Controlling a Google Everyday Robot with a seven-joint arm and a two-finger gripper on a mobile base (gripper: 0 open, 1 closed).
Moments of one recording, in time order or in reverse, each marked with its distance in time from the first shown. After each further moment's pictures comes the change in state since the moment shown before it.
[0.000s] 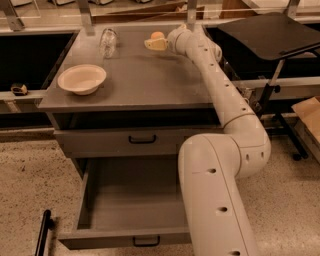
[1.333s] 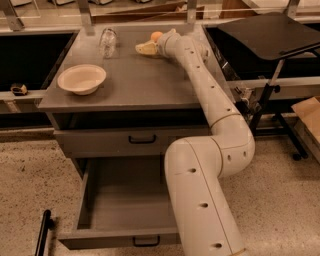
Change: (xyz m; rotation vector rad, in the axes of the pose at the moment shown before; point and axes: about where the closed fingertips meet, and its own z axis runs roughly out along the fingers) arm 0.016 0.035 0.030 -0.032 0.048 0.006
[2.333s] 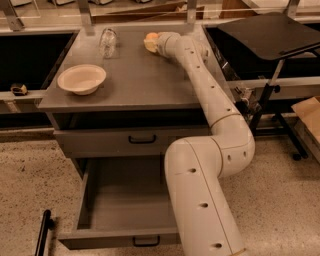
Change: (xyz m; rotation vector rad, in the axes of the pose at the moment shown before) arm 0.000 0.000 0.000 0.000 0.000 0.000
